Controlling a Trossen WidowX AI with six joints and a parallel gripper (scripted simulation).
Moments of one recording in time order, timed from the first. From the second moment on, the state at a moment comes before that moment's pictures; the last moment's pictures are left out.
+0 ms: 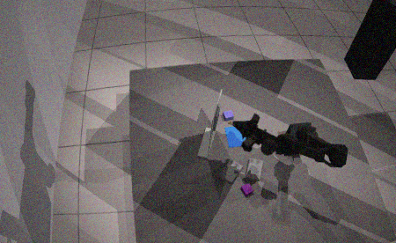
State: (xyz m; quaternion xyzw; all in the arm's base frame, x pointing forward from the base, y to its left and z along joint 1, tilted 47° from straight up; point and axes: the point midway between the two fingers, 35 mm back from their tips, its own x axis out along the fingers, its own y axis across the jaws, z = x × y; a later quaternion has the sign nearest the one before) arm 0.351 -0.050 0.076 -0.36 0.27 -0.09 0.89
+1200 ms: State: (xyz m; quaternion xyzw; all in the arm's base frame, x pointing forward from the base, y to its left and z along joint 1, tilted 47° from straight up) arm 0.325 -0.098 0.108 -0.36 0.28 -0.08 0.89
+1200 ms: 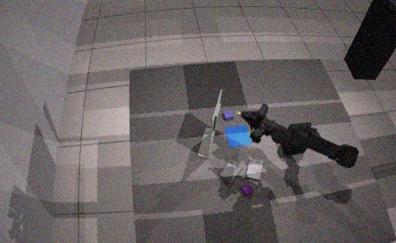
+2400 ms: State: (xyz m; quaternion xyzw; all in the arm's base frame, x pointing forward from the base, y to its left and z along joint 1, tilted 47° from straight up) arm 0.326 -0.065 -0.005 -0.36 0.34 0.18 0.85
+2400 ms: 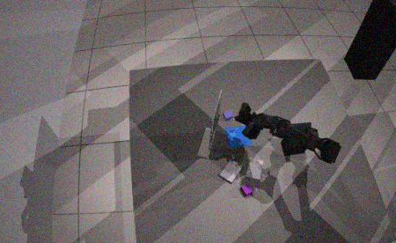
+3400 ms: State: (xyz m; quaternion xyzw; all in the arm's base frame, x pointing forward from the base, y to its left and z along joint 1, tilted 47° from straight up) arm 0.295 -0.026 -0.080 -0.29 0.31 0.36 0.83
